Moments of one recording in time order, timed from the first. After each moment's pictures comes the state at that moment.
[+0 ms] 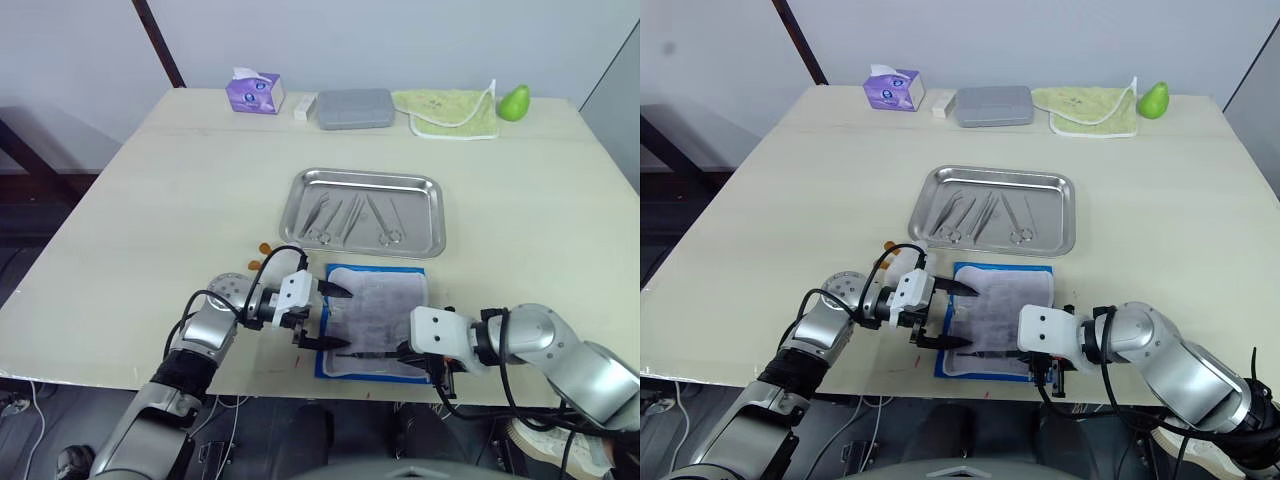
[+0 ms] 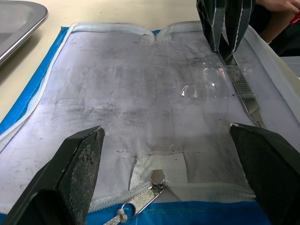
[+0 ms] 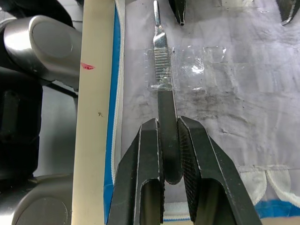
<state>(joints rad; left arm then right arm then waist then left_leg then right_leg) -0.37 0.54 -0.28 0.30 -0.21 -0.14 -1.40 -0.26 -0.84 0.51 -0.74 0.16 0.85 0.93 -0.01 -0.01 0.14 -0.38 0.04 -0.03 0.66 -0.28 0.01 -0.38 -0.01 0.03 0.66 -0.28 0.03</state>
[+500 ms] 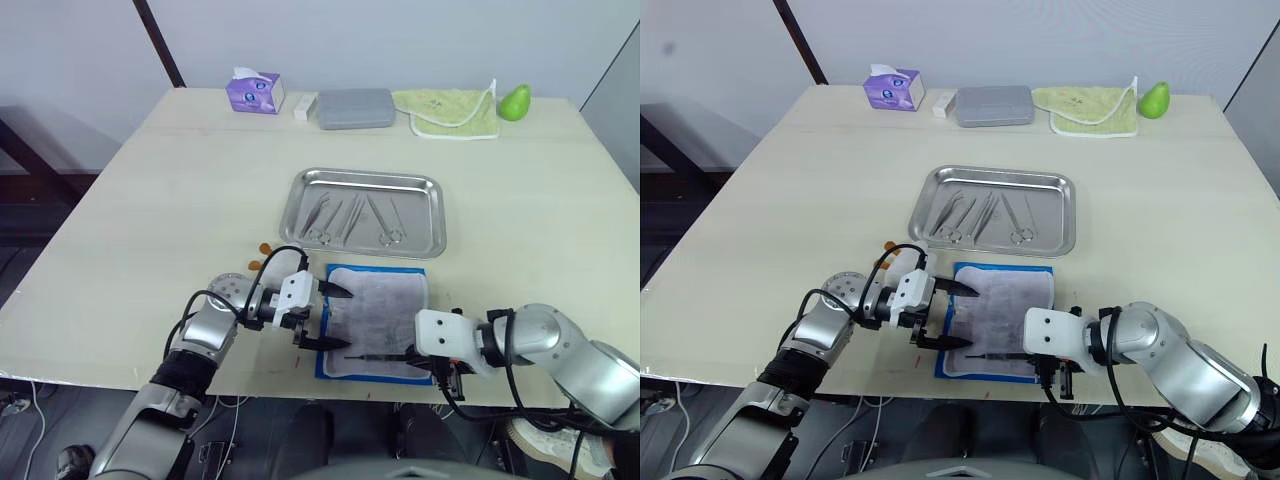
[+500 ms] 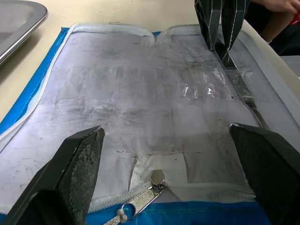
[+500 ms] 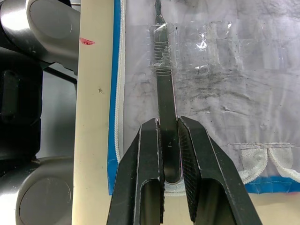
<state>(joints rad) -0.36 0.54 -0.28 0.30 -0.21 -0.14 -1.40 -0.27 -0.91 0.51 -0.75 0.16 0.86 0.93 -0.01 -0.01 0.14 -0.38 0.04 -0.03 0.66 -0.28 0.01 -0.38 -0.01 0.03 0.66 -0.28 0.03</state>
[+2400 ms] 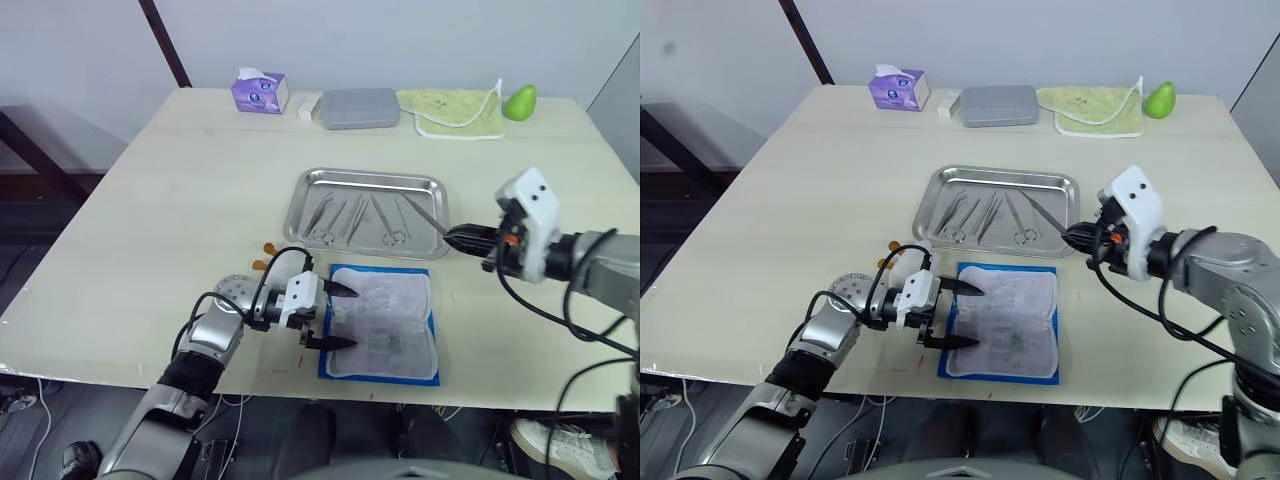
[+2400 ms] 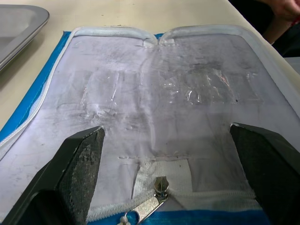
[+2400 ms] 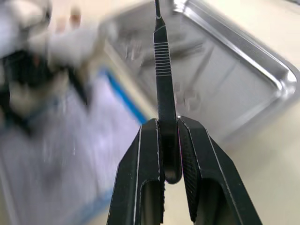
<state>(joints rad) -0.33 0.51 -0.28 0.27 -0.20 -0.14 -1.35 -0.53 -0.57 -0.18 -0.60 0.60 1.44 0.48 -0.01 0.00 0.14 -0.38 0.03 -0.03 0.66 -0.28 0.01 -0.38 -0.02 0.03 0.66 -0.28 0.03</state>
